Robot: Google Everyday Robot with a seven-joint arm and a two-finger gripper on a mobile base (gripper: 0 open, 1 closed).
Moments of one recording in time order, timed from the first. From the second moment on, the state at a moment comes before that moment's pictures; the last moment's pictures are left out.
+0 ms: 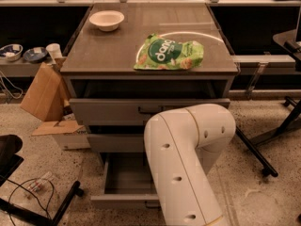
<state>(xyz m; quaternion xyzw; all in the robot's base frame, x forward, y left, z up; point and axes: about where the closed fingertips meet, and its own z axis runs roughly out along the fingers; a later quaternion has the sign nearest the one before) 0.467 -0.151 0.197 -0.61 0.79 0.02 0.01</state>
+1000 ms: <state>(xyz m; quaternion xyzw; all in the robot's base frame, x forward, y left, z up) 0.418 -0.156 0.172 -0.57 0.82 0.03 -0.05</state>
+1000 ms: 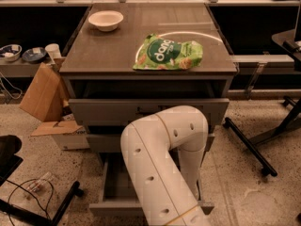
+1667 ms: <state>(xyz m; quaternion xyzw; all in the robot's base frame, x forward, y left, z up) 0.418 -0.156 0.180 -0.57 0.82 0.03 -0.05</state>
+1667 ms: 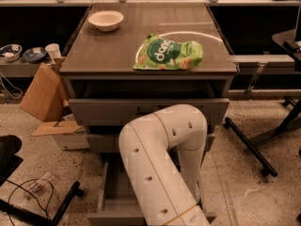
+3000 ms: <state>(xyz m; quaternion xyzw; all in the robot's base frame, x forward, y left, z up) 0.376 -0.173 0.191 -0.53 0.85 0.04 -0.07</state>
